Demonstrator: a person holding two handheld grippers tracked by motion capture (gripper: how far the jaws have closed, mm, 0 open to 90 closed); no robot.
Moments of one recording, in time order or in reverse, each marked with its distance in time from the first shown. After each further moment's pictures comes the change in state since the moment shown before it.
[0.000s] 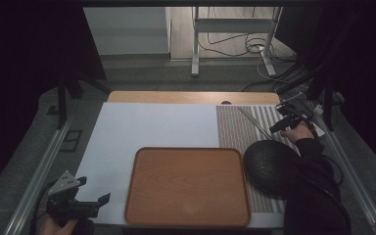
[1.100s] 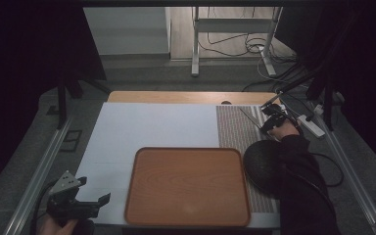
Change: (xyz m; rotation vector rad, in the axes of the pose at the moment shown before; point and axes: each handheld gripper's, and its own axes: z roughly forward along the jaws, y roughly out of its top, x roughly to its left) left arm 0.000 0.000 0.001 0.009 0.004 0.000; right arm 0.023 0.024 0.033 0.097 -0.009 -0.114
